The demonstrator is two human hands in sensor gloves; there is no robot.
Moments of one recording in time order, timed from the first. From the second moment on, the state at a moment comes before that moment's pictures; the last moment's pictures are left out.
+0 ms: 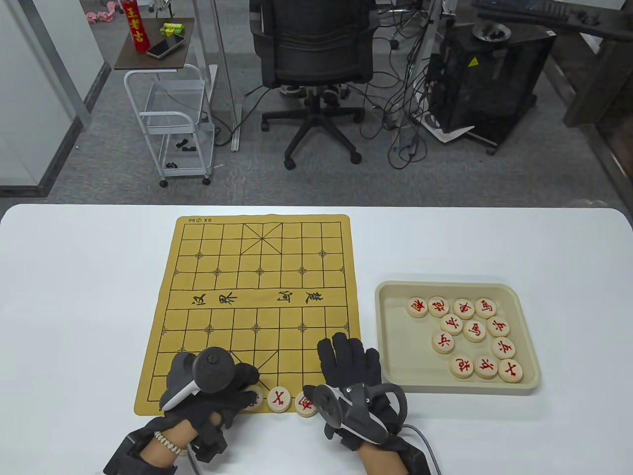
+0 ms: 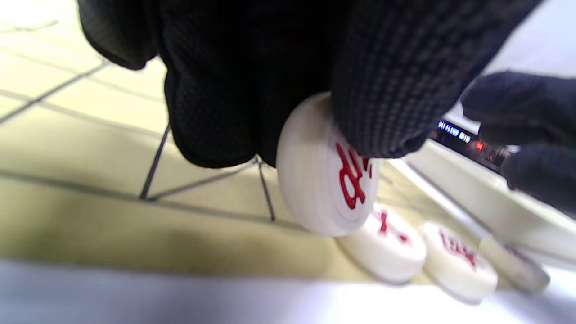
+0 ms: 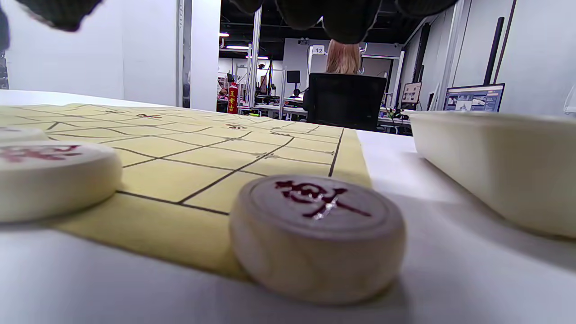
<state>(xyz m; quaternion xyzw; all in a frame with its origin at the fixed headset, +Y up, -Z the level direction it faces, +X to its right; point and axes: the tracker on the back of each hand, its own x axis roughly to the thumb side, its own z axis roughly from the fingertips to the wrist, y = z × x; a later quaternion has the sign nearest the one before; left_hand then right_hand) -0.216 -0.763 -0.282 -0.15 -0.15 0.18 0.96 0.039 -0.758 -0.247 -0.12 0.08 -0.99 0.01</state>
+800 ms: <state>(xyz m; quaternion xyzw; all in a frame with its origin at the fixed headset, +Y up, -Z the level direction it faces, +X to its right) -0.232 -0.739 -0.271 -0.01 -0.12 0.06 0.99 0.033 -0.761 -0.244 -0.13 0.06 -0.99 0.00</state>
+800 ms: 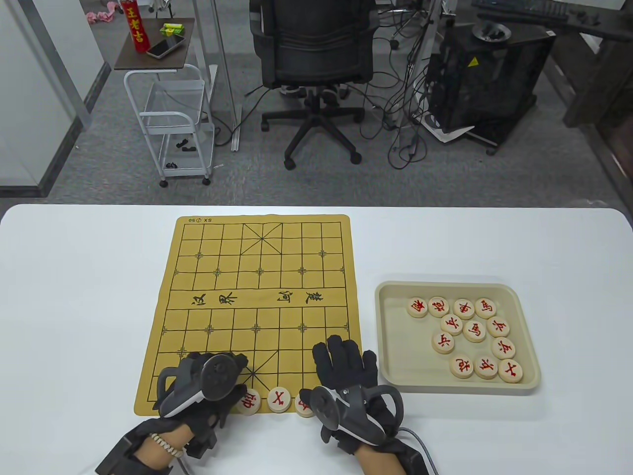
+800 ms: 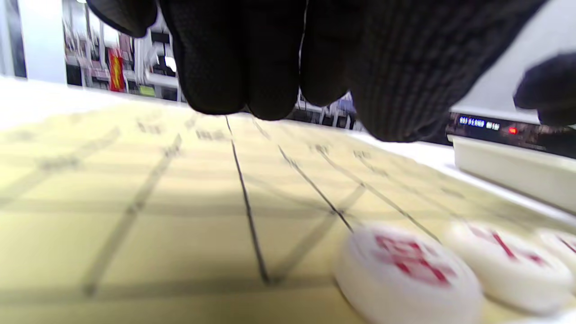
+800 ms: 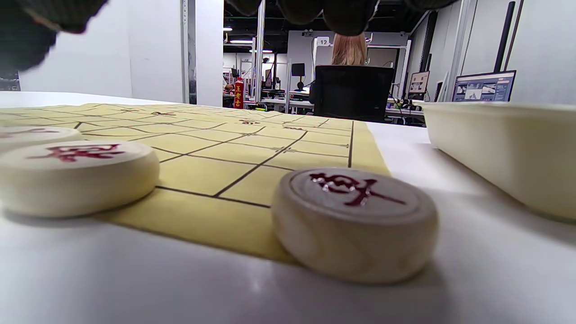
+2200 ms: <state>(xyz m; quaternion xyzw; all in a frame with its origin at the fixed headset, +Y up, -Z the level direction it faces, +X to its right) -0.294 -0.734 -0.260 0.05 -0.05 0.07 1.00 0.210 -0.764 -0.367 0.28 -0.14 -0.94 0.12</state>
